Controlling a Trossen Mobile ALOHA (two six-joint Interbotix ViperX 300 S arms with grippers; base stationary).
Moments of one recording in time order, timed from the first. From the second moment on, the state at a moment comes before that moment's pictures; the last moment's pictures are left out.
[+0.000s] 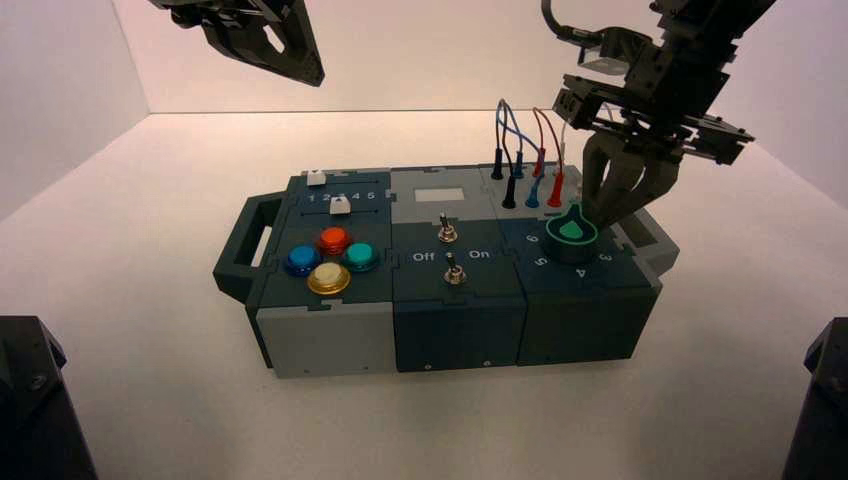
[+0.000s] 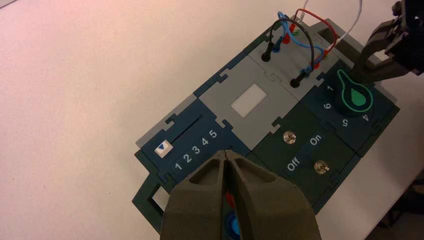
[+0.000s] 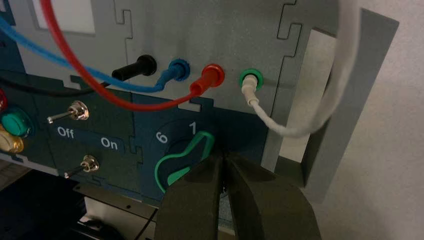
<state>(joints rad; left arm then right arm) -0.72 -0.56 1.02 -0.04 0.41 -0.01 0.40 -0.12 0.95 0.39 0.70 -0.02</state>
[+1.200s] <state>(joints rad) -0.74 -0.56 1.02 -0.04 0.41 0.00 0.40 -0.06 0.89 0.40 0.71 -0.02</state>
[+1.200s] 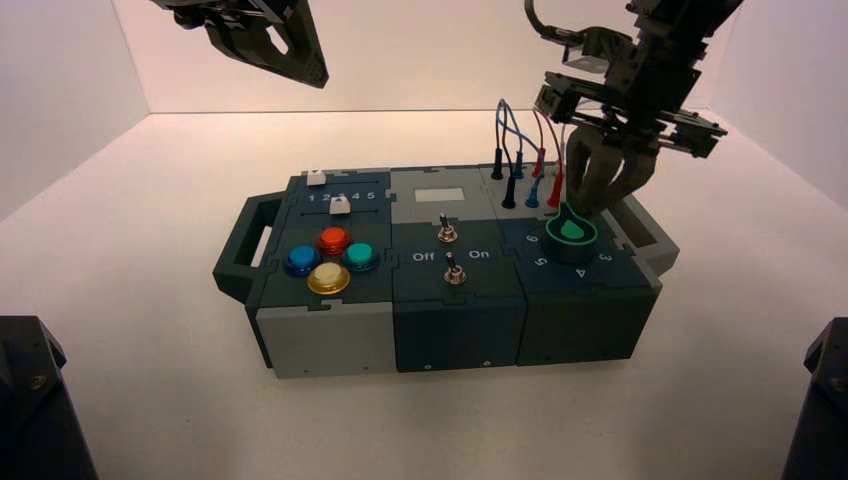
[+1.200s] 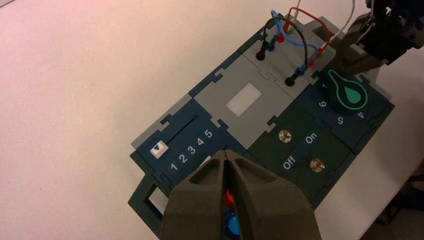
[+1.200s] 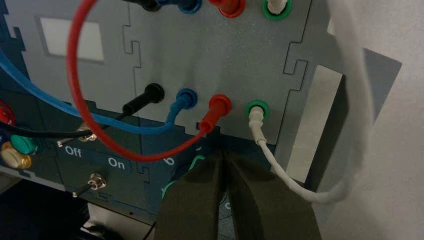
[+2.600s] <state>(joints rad) -0.74 -0.56 1.02 -0.03 0.41 0.00 0.41 -0.11 0.92 0.37 0.72 -0.02</state>
